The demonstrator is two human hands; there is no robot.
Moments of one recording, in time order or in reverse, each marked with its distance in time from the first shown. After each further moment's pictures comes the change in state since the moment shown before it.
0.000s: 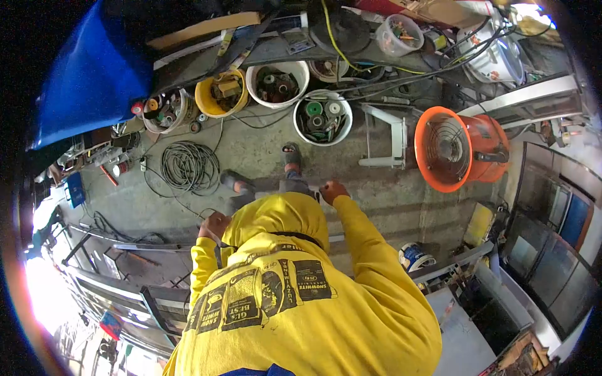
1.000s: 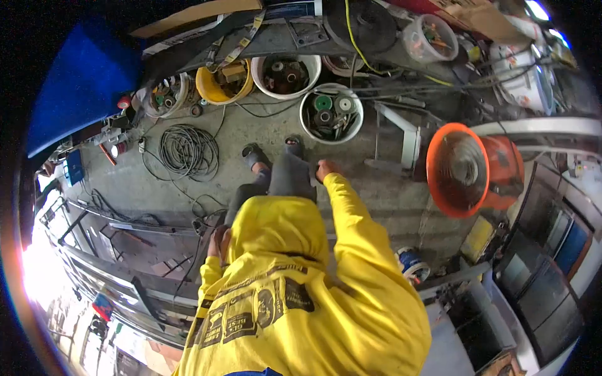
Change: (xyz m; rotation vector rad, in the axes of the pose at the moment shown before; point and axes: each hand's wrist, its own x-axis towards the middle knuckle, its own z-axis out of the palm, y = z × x) left_hand -0.041 -0.061 0.120 -0.555 0.177 -0.127; right_hand 0.140 -0.008 0.009 -0.163 0.256 -0.152
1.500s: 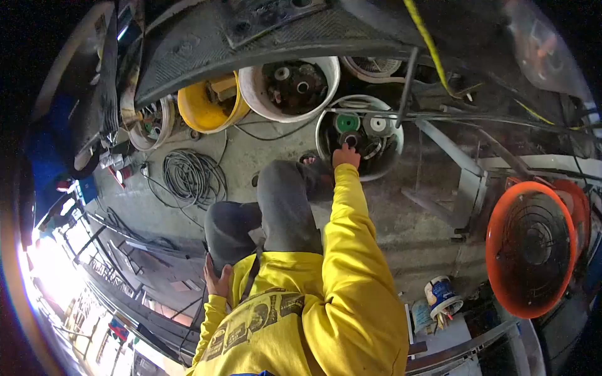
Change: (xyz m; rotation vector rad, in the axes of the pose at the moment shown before) left_hand 0.119 0.020 0.038 0.446 0.256 -0.046; right_hand 0.276 0.021 0.096 -0.257 0.207 -0.008
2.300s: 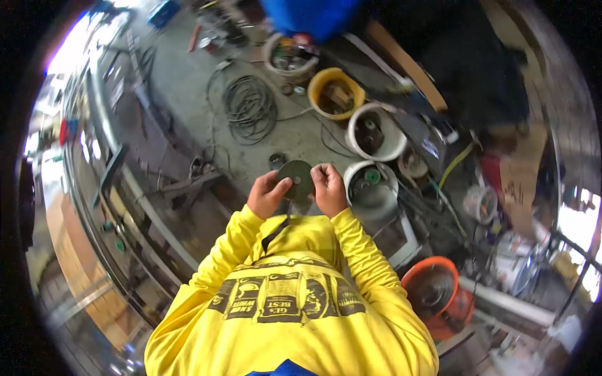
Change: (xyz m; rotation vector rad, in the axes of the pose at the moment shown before) left_hand -0.121 0.204 -0.161 -1.373 0.033 0.126; right_hand -0.356 -0.196 -0.439 1.177 -0.544 -0.615
